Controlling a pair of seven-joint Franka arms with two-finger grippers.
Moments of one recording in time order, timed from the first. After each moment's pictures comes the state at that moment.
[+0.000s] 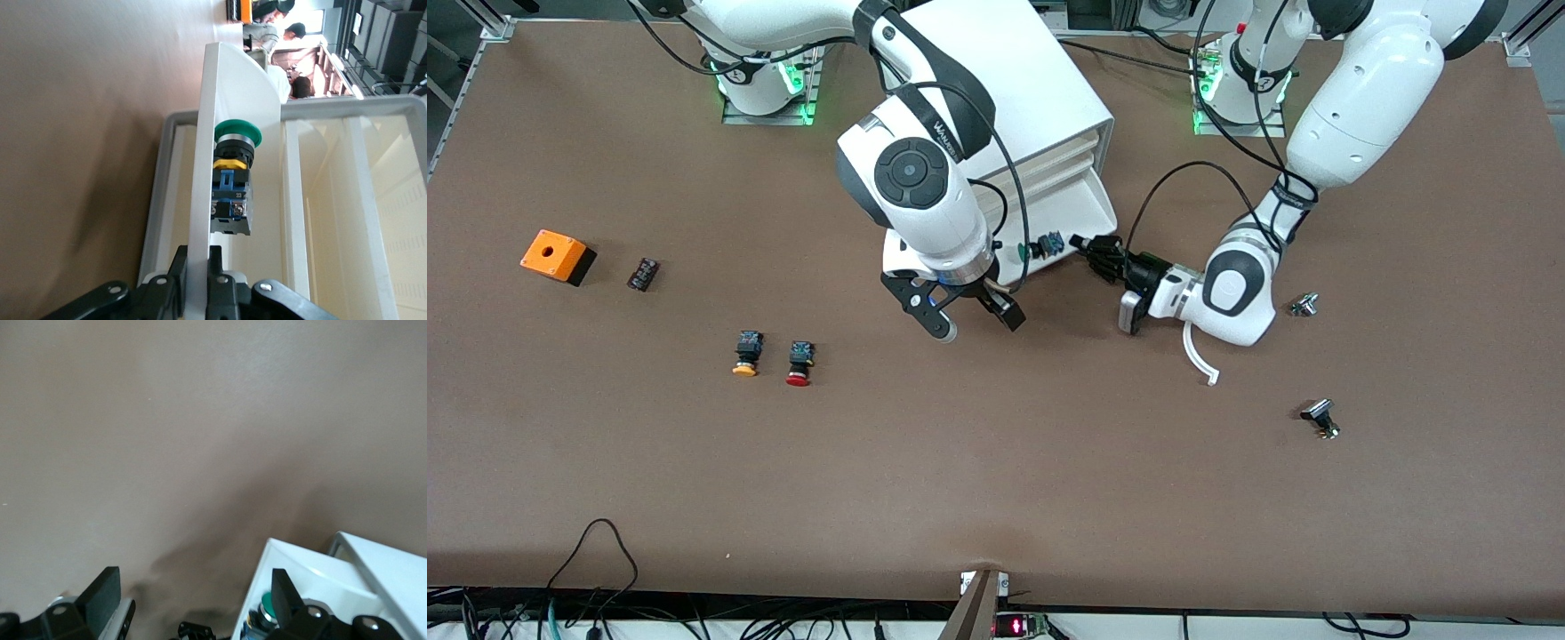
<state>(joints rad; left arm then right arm) -0.01 0.77 -0.25 -1.90 -1.11 1.73 1.07 0.62 0.71 0.11 -1.10 0.05 1.96 1.52</state>
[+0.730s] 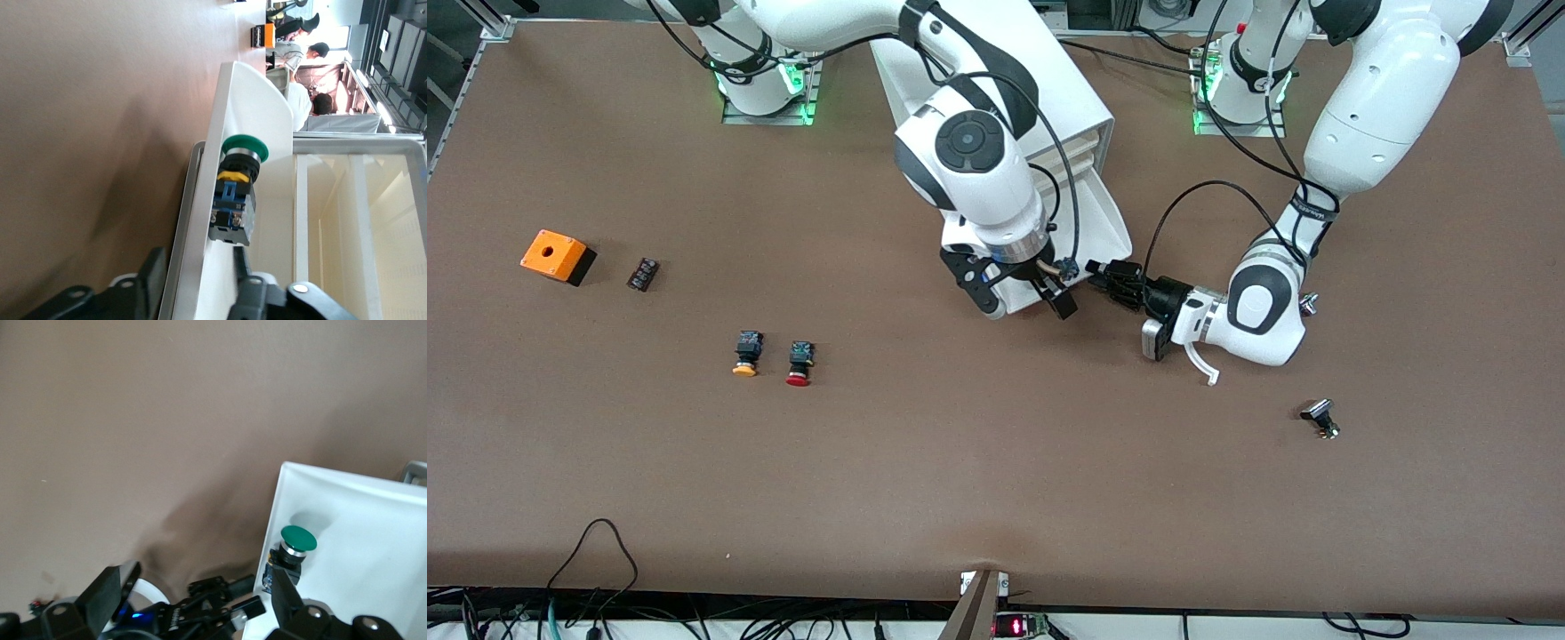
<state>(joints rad) -0.01 0.77 -0.20 -1.82 -1.08 1.74 0.95 0.73 0.79 0.11 -1.07 0.05 2.11 1.73</state>
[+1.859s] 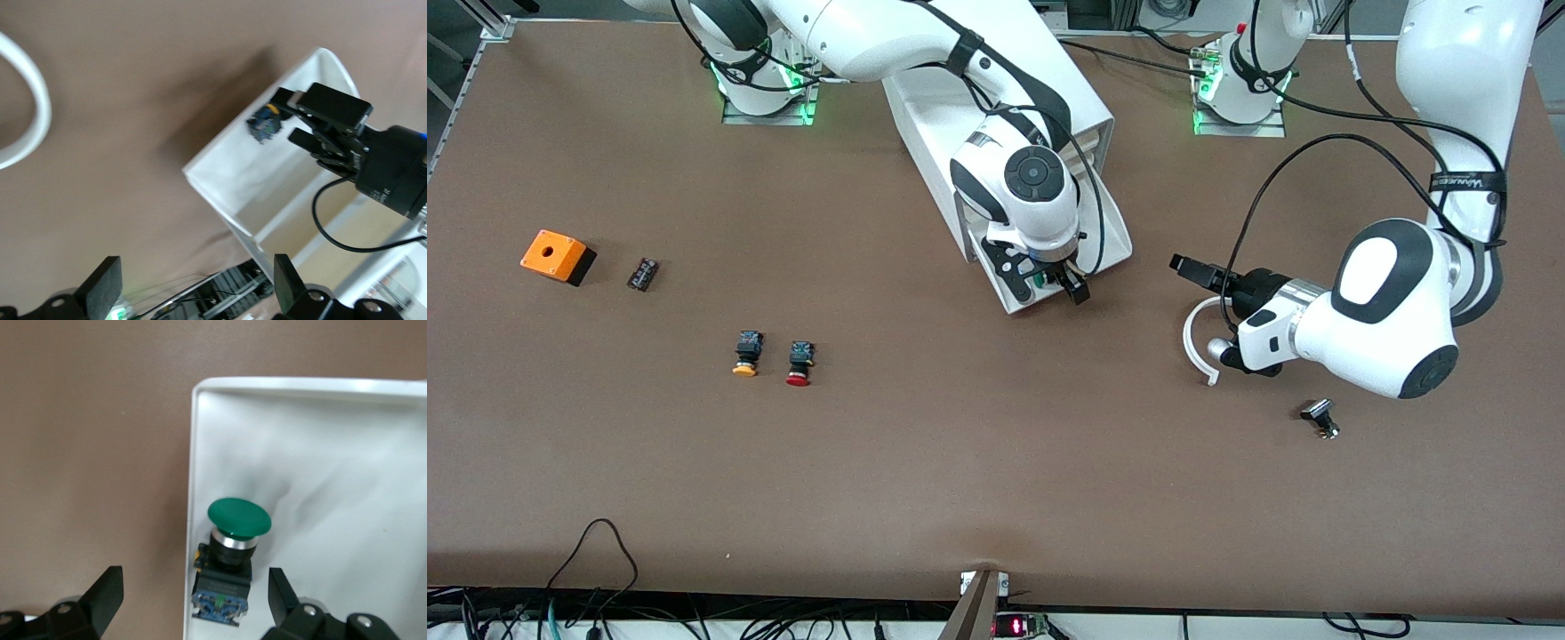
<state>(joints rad) 0.02 0.58 -0.21 -1.38 -0.40 1.35 0.03 0.81 0.93 0.11 -1.07 0.05 2.11 1.89</state>
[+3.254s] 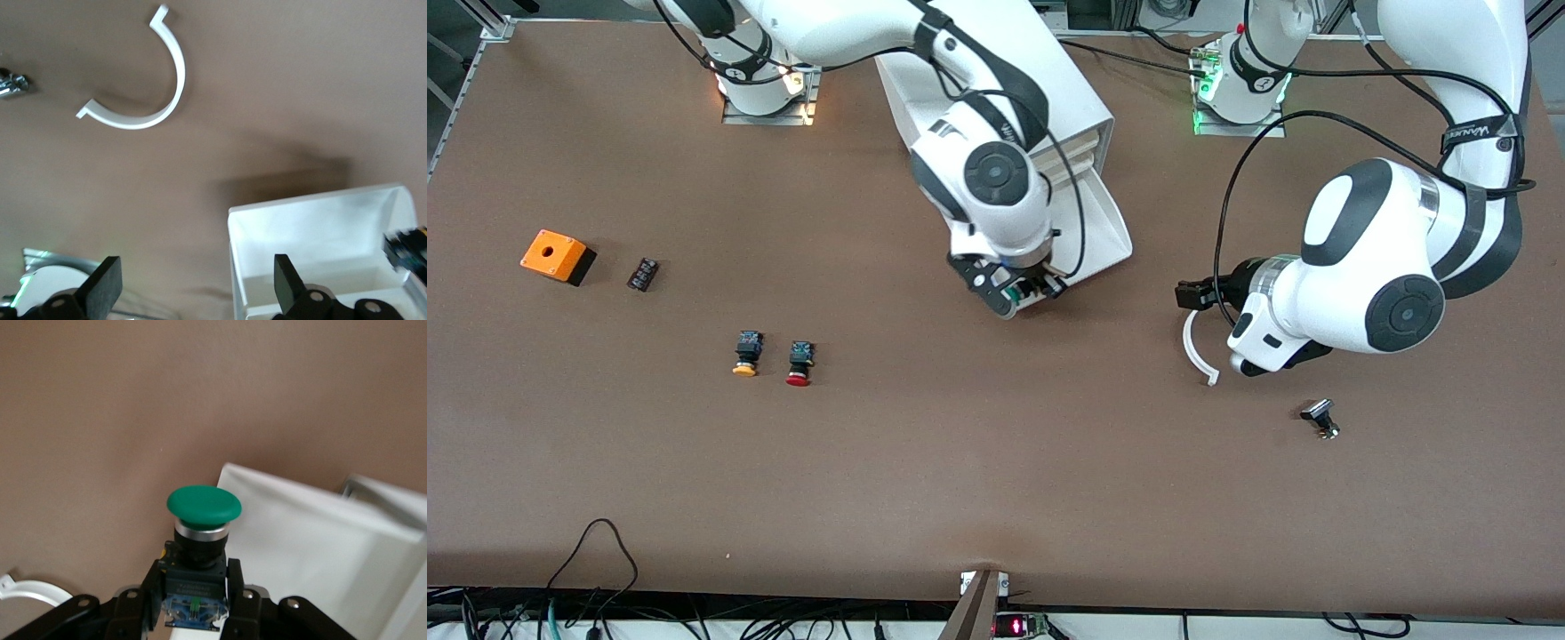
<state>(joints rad) -0.08 0.49 -0.22 -1.36 -0.17 1.46 -0.60 0.71 0.81 0.10 -1.04 0.11 1.91 1.48</state>
